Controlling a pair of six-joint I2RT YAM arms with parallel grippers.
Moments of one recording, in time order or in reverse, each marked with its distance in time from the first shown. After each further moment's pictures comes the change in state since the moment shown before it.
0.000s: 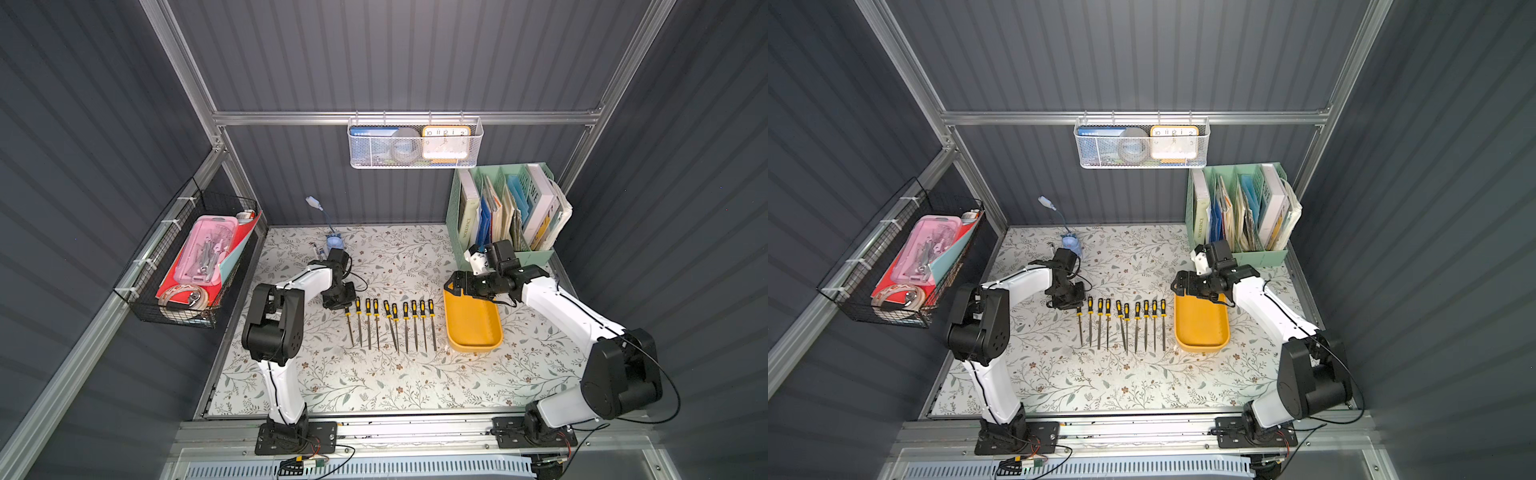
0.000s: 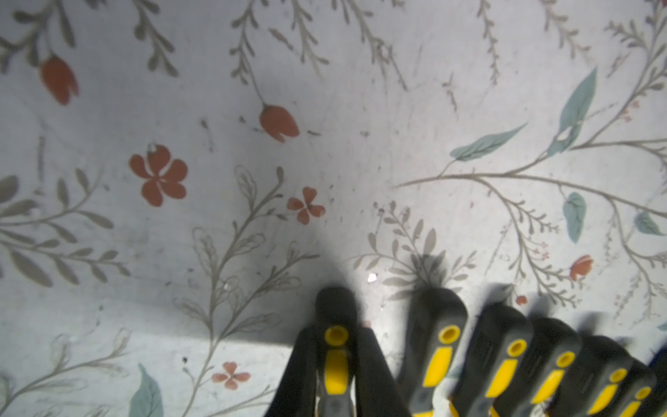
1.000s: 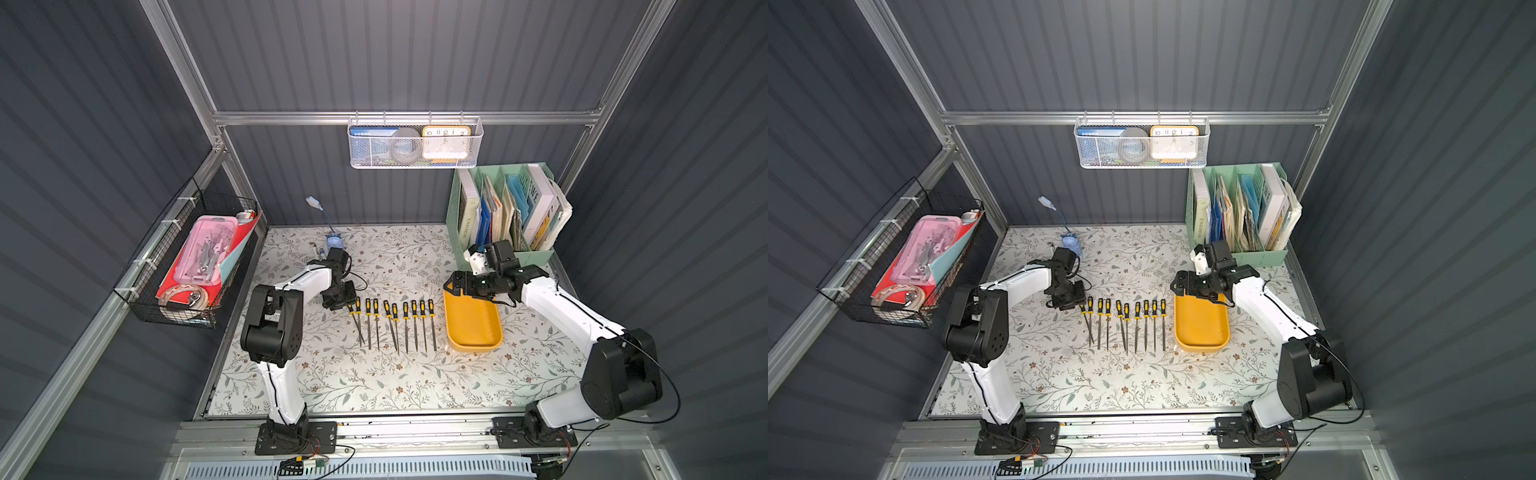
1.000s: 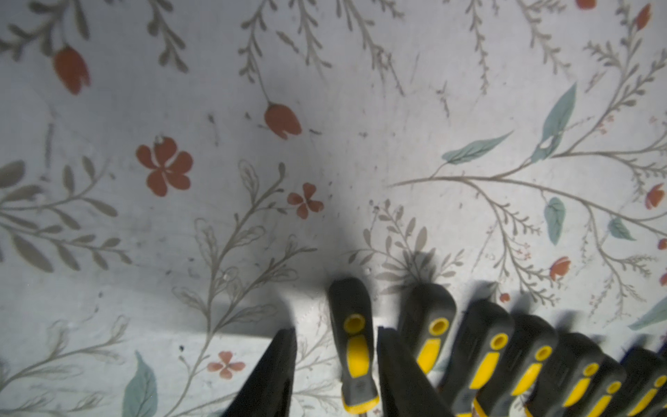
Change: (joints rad) left arm 0.002 -0.011 -0.002 0.006 0.023 -0.057; right arm 0.003 0.000 0.000 0.006 0.004 0.000
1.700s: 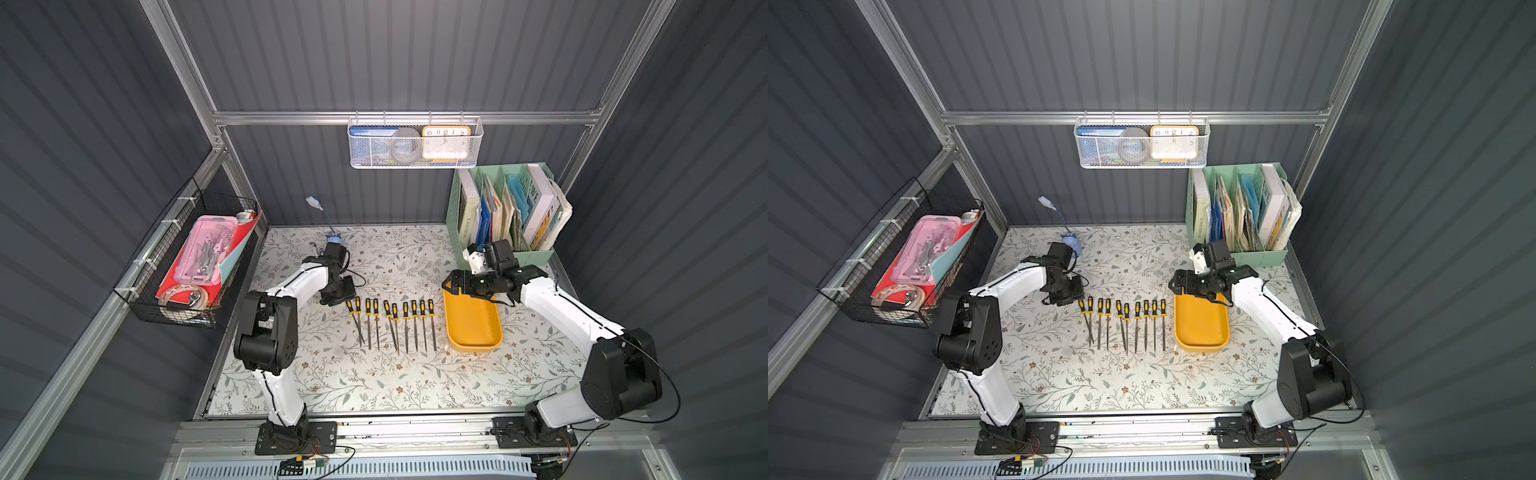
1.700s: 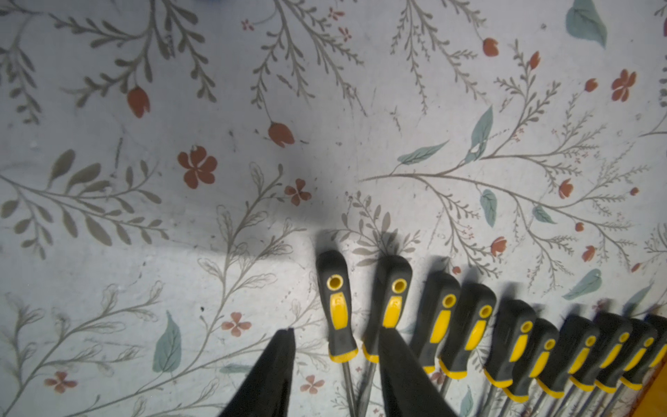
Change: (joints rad) left arm 0.000 -0.067 0.012 -0.027 0.000 -0.001; right arm 0.013 0.000 0.000 0.022 0.000 0.021
